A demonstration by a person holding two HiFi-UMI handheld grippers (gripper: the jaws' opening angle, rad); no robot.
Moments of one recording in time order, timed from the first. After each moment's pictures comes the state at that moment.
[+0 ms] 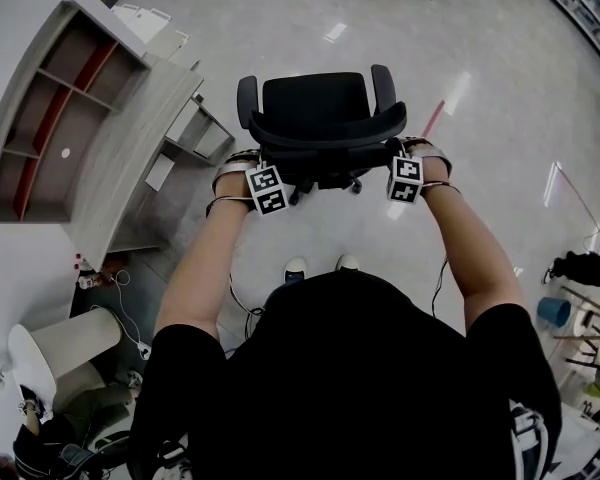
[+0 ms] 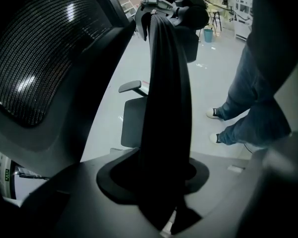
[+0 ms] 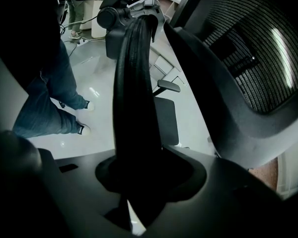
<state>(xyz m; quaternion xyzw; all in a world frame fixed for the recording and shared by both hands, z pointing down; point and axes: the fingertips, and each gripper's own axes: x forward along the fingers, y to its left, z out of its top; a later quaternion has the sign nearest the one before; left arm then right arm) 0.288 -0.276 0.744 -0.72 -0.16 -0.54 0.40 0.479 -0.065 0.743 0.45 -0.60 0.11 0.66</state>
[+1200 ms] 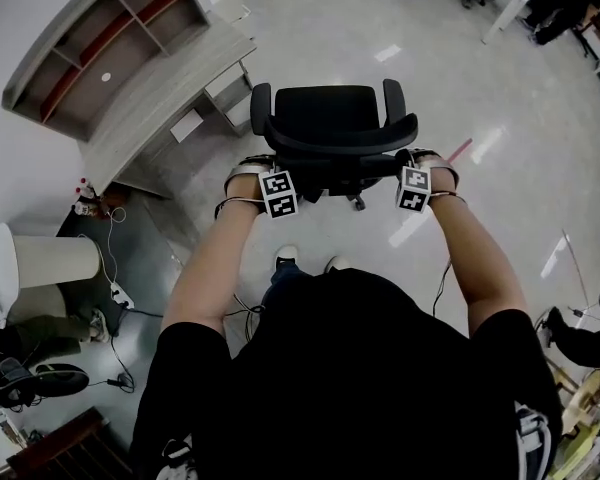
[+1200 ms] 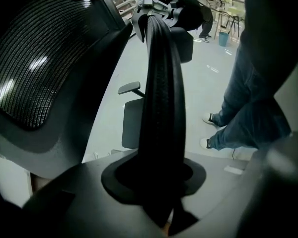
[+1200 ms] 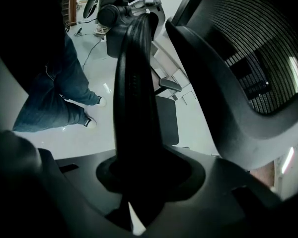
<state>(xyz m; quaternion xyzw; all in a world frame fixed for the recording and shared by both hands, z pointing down) 0.186 -0.205 0.743 -0.74 -0.08 -0.57 0.35 0.424 -0.046 0.739 0.36 -0.64 0.03 0.68</state>
